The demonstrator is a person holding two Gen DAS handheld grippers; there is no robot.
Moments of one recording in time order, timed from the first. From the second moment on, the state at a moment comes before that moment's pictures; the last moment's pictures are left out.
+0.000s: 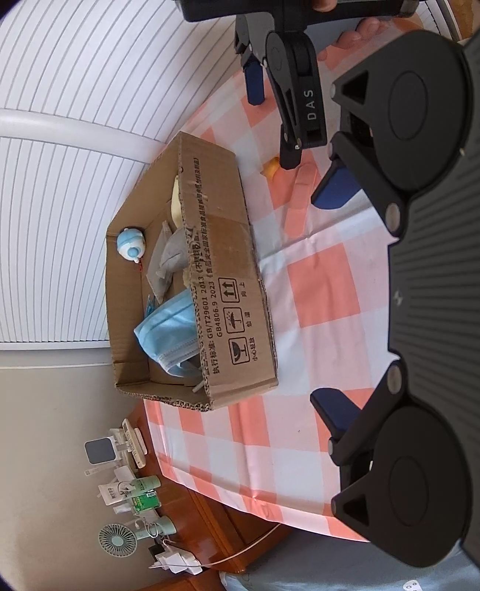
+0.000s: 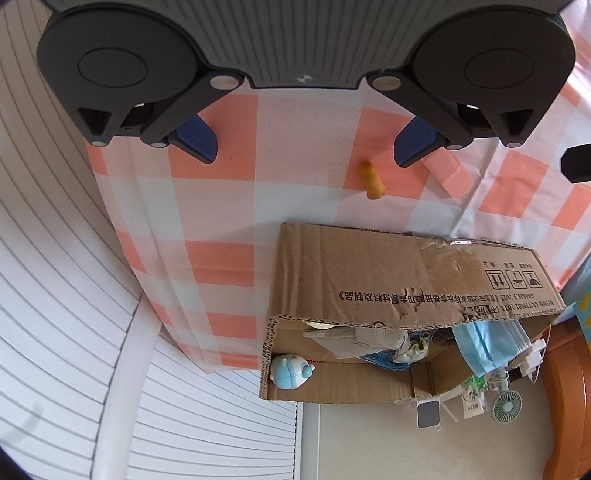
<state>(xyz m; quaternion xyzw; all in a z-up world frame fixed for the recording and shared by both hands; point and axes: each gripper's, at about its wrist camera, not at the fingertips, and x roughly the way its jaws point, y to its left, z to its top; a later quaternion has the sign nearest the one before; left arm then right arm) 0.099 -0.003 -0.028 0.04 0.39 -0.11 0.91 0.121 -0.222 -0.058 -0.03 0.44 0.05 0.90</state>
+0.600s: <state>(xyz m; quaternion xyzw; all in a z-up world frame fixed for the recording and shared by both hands) 0.095 0.000 -0.030 0.05 0.40 -0.10 0.91 0.103 -0.185 -0.058 -0.07 0.44 0.14 0.88</state>
